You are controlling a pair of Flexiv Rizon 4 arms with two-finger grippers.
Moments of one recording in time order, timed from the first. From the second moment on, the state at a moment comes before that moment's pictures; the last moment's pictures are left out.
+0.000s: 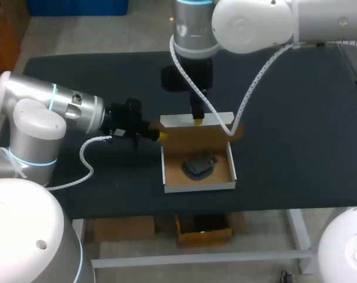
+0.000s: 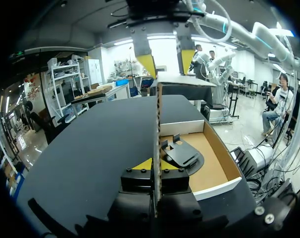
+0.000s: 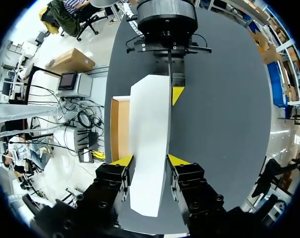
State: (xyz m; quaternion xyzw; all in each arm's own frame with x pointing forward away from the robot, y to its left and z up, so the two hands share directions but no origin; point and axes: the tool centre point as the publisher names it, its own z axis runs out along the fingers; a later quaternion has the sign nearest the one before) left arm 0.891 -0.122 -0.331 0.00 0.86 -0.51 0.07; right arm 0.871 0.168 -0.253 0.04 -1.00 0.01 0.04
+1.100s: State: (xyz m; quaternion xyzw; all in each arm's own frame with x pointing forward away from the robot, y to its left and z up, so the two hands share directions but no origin) left arm 0.891 -0.122 -0.331 0.00 0.86 -0.51 0.07; right arm 0.881 0.167 -0.267 0.05 -1.00 0.00 0.08
